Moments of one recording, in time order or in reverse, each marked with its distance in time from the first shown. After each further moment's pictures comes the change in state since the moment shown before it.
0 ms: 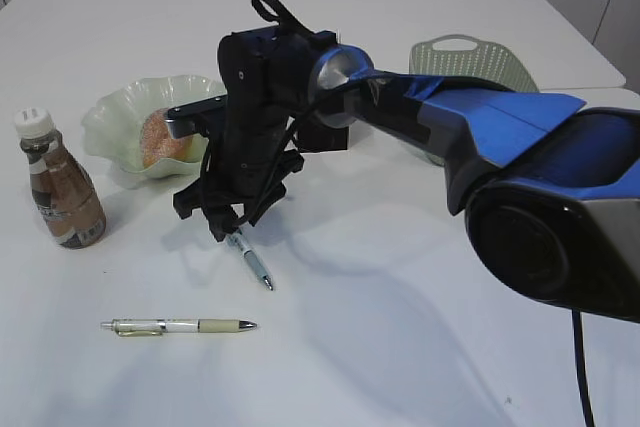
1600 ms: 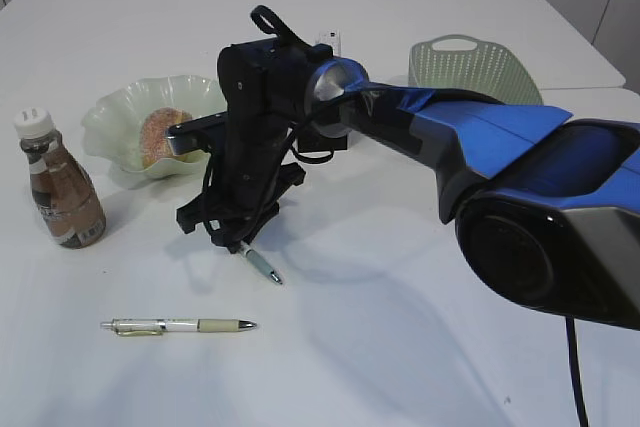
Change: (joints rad) left arm 0.000 0.000 0.000 0.004 0.018 0.000; right arm 0.000 0.039 -0.026 0.019 0.060 -0.030
